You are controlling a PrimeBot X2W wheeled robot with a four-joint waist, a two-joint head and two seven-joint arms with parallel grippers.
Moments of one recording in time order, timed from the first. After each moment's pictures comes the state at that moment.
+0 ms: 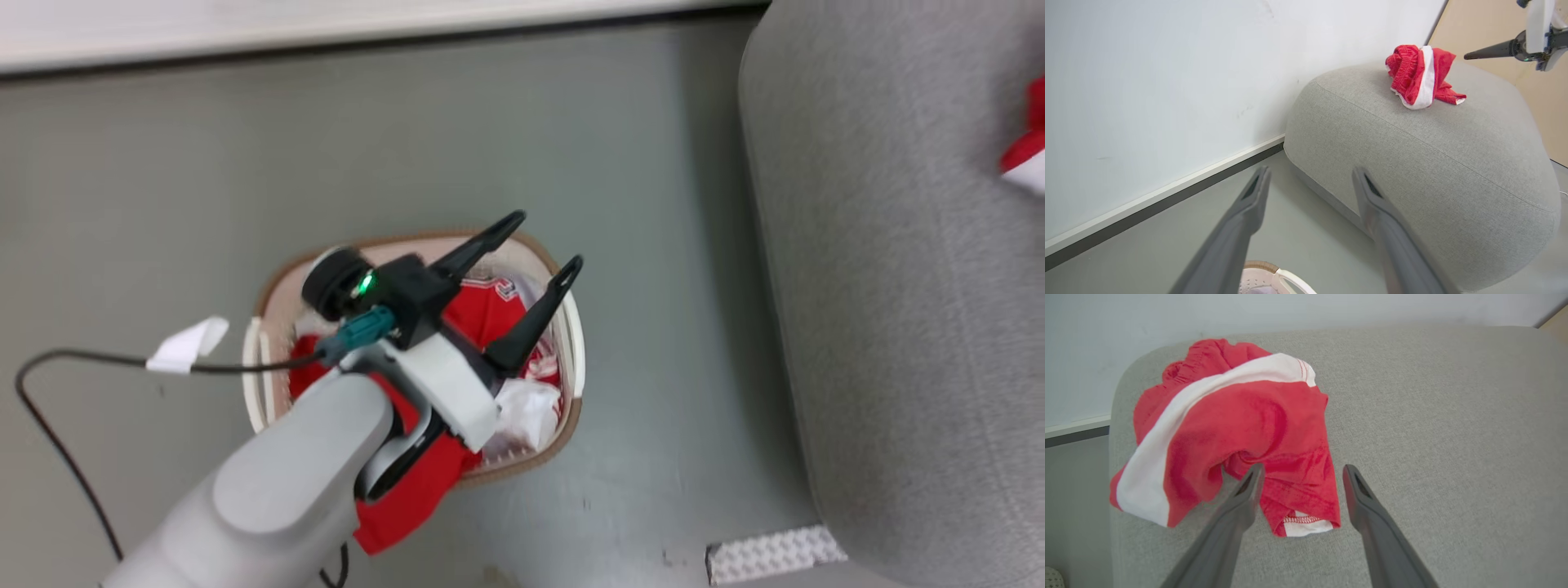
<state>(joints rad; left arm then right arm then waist) -0.84 0.36 -0.90 0.29 -0.55 -0.03 -0.23 -1.00 -0.72 0.36 0.93 0.84 0.13 0.20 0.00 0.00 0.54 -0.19</state>
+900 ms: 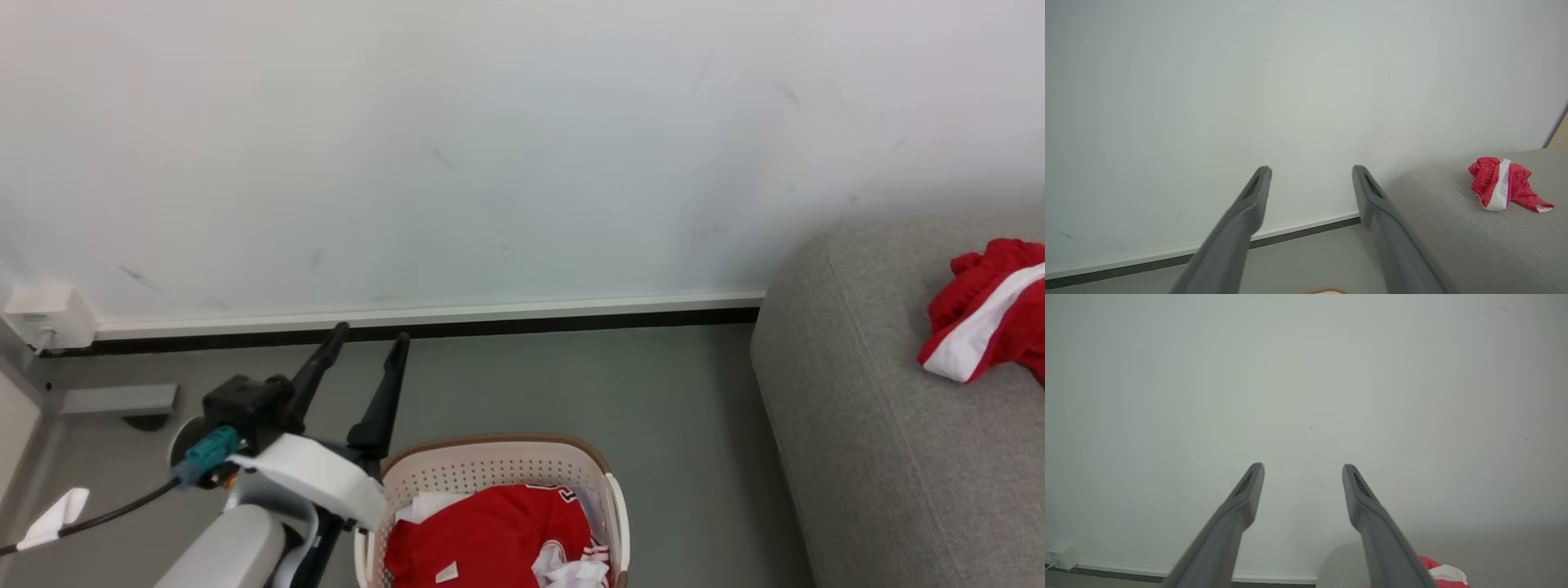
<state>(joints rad) -0.43 0.38 -0.58 0.27 -0.61 0.07 -0.26 -0.61 -0.65 0.34 0.40 0.88 0.13 -0.10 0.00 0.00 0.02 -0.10</state>
